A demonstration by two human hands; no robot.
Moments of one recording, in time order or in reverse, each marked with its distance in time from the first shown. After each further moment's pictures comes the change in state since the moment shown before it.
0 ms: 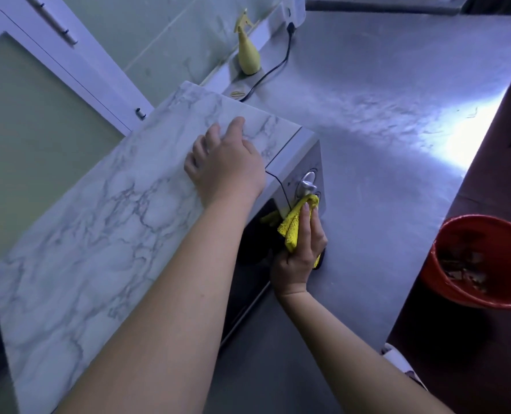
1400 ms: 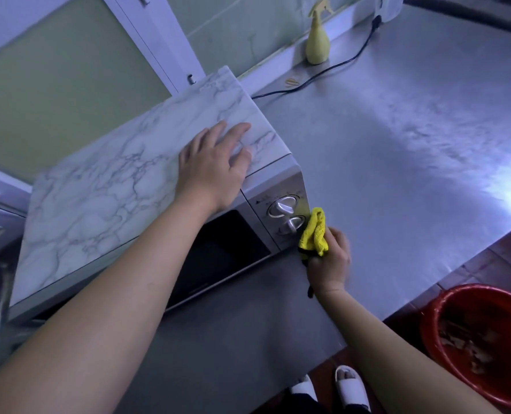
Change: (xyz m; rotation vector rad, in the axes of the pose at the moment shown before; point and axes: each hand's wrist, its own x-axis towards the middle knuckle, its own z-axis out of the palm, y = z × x) left_hand -0.010 0.002 -0.003 0.133 -0.019 -0.009; right_hand 0.109 0.077 -0.078 -0.172 -0.640 0.139
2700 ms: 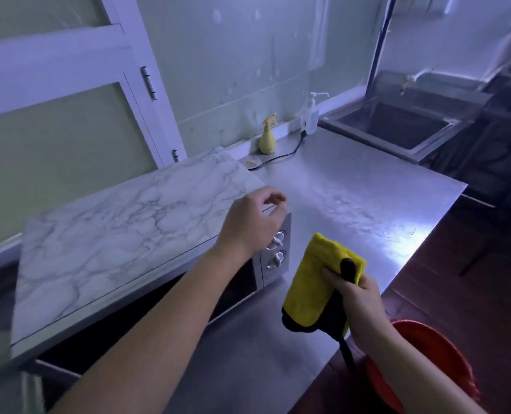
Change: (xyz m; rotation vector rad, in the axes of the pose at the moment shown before) left_hand -0.081 0.034 -0.071 -0.826 0.030 0.240; right_hand -0.069 -0.138 -0.135 0.549 -0.043 0.360
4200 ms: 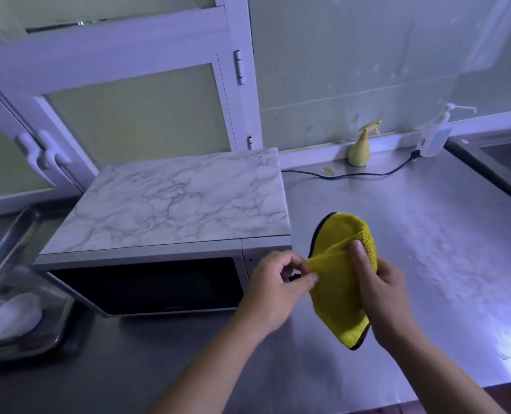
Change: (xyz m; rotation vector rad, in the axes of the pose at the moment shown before) left_hand 0.004 0.024 0.126 -0.156 0.289 -0.507; right_hand 0.175 -0.081 -0.019 -0.254 -0.518 -0.180
